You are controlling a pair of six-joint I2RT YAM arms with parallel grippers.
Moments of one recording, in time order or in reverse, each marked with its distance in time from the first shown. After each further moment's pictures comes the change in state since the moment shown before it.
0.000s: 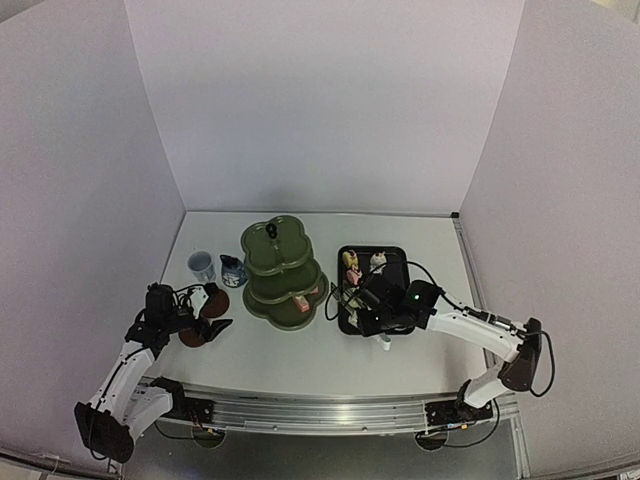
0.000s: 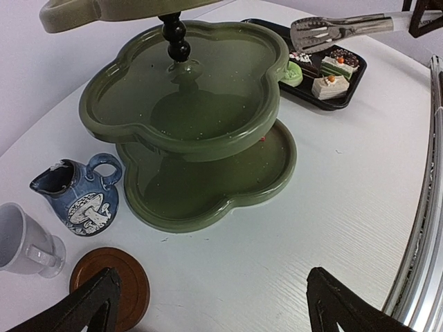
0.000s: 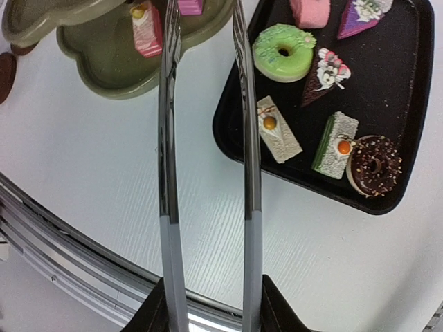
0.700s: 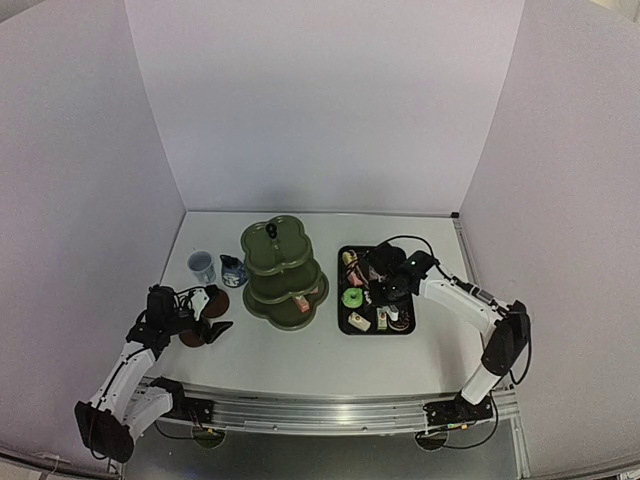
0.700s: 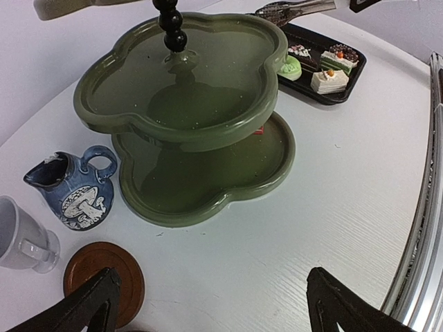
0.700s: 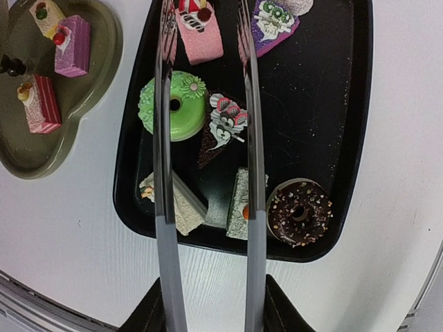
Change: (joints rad) left arm 0.000 0.001 -0.019 0.001 -0.001 0.001; right arm -0.278 0.163 0.109 -0.029 0.016 -0.119
